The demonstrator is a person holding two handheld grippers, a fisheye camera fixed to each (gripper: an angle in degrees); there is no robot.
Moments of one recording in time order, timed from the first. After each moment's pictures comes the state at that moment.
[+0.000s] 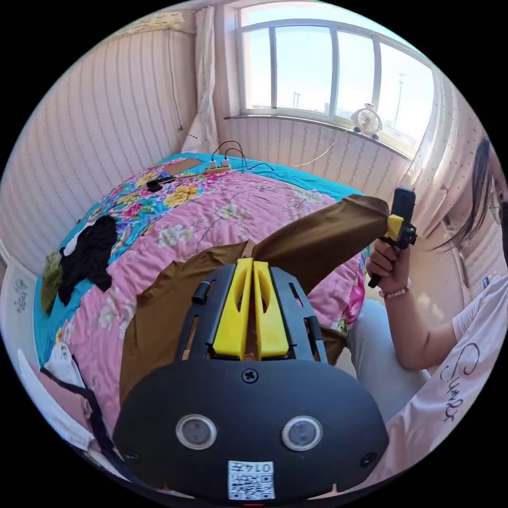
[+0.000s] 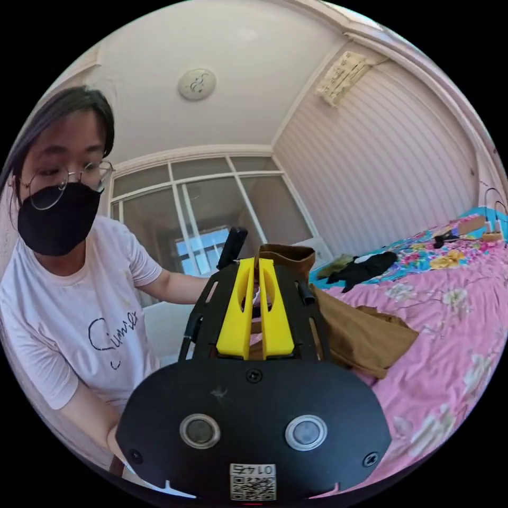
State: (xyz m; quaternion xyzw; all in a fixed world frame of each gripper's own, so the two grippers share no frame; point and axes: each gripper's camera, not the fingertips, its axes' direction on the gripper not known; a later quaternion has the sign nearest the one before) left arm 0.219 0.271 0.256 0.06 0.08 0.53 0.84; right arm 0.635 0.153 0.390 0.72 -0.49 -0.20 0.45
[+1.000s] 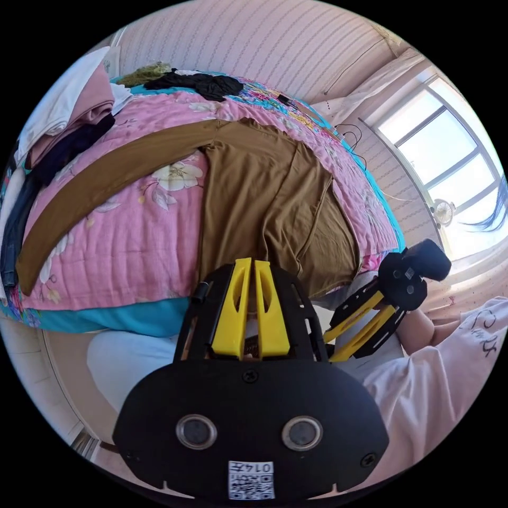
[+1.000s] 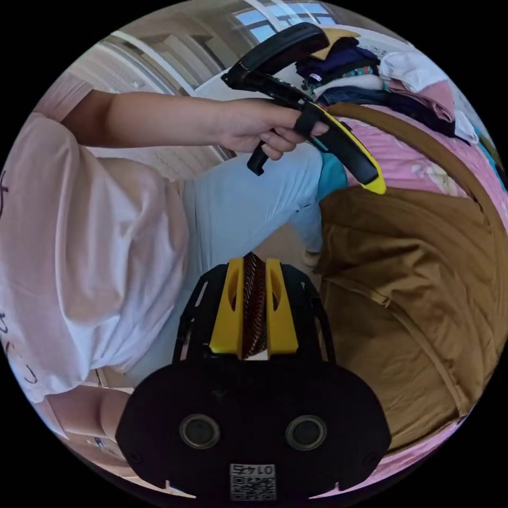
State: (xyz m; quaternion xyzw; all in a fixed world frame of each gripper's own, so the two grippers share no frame) left arm -0.170 0.332 0.252 -0.05 0.08 0.21 0.97; right arm 0.037 0.005 0.405 0.24 -0.31 -0.62 0.68
